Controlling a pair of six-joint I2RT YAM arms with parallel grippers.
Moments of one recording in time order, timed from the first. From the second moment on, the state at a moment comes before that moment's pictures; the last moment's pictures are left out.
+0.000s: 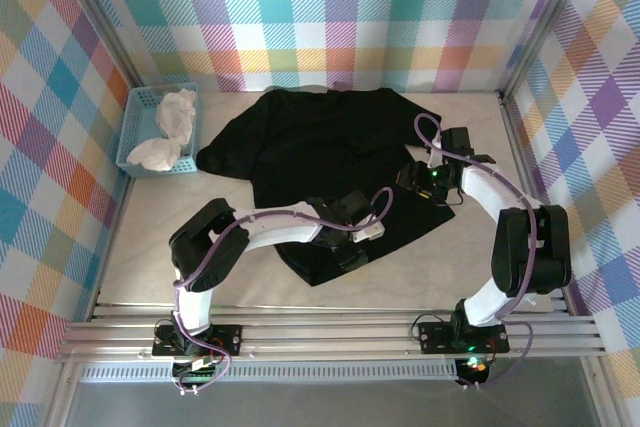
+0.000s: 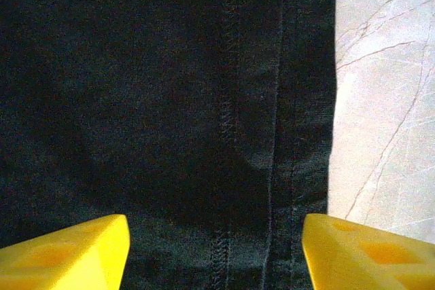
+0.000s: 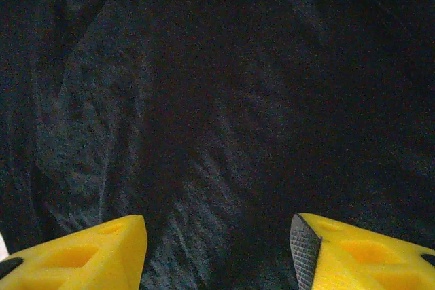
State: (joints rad) left arm -0.99 1.92 1.27 -0.56 0.08 0.13; right arm 0.09 1.59 1.04 -0.55 -0.40 0.40
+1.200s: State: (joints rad) left arm -0.95 1.96 1.32 -0.58 0.13 0.12; right arm 0.09 1.55 1.02 -0.55 -0.42 0.39
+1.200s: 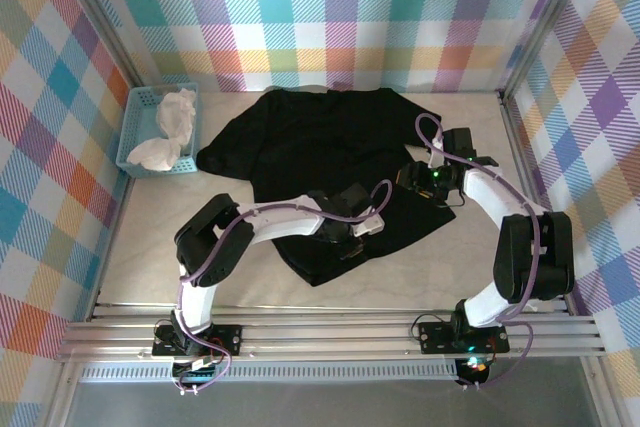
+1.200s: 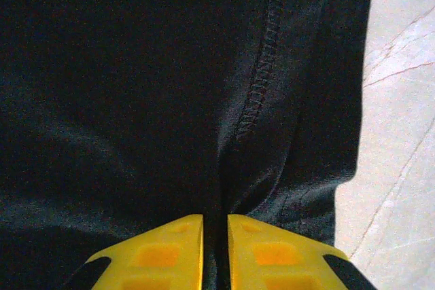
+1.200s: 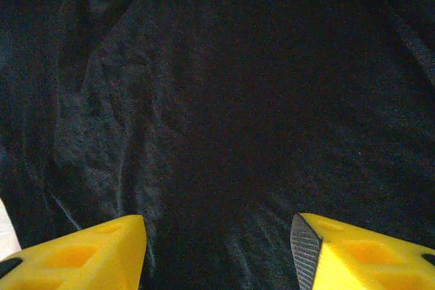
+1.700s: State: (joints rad) left arm -0.92 1.93 1.31 -0.57 0.17 0.09; right arm 0.09 1.52 0.99 -0.55 -0.43 0.39
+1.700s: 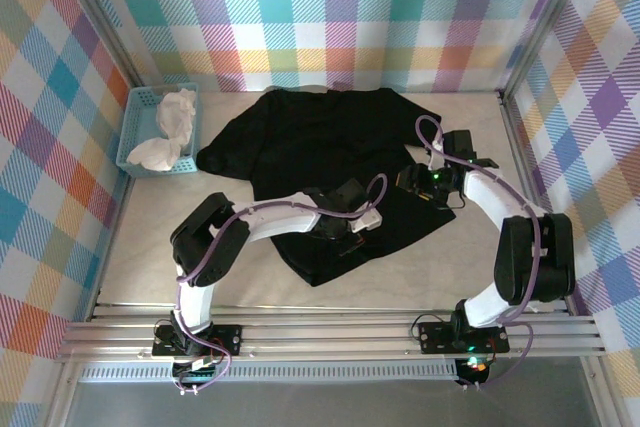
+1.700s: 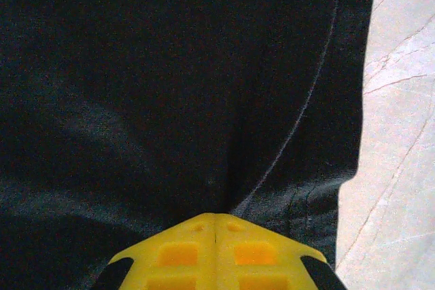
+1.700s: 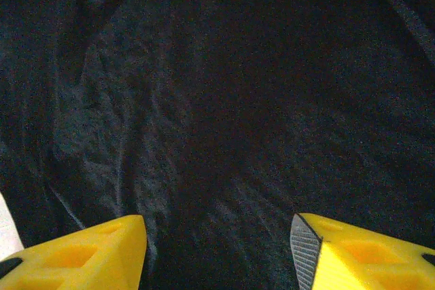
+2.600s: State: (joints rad) left arm -0.69 1.71 1.17 -0.33 0.47 -0.24; right arm 0.48 1.27 0.55 -0.11 -0.31 0.23
